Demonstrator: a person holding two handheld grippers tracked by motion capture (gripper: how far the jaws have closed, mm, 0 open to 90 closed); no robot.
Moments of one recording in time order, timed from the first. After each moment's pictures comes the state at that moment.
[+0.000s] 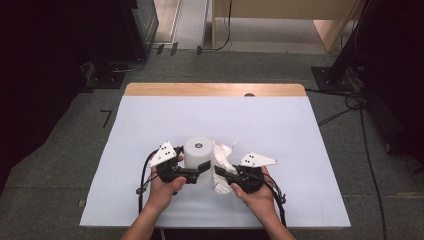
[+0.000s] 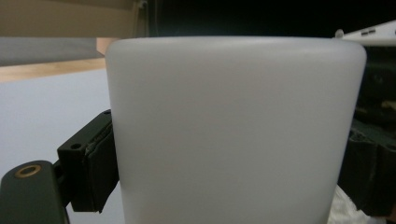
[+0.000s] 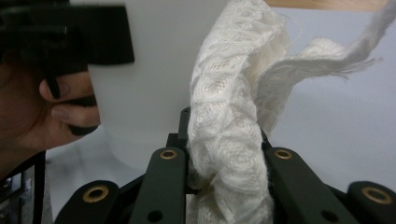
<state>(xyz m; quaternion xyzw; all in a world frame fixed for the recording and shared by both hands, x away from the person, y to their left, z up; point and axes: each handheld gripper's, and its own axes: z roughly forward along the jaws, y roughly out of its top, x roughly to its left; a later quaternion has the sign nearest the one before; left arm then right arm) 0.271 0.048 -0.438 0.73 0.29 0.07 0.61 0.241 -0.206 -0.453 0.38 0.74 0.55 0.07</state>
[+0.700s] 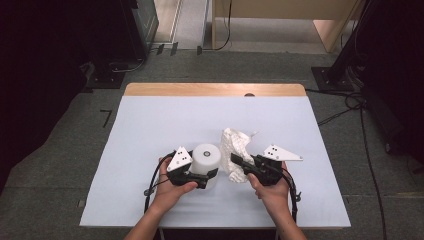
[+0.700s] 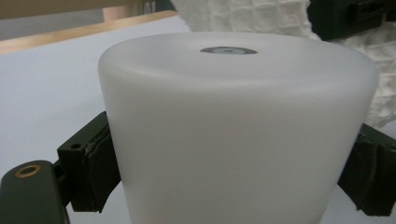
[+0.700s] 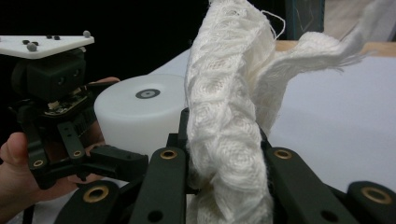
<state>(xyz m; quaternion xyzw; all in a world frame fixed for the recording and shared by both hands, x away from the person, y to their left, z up) 0.274 0.028 -0.463 0.79 0.29 0.12 0.54 0.245 -0.247 -0.432 0.41 0.69 0.59 0.11</state>
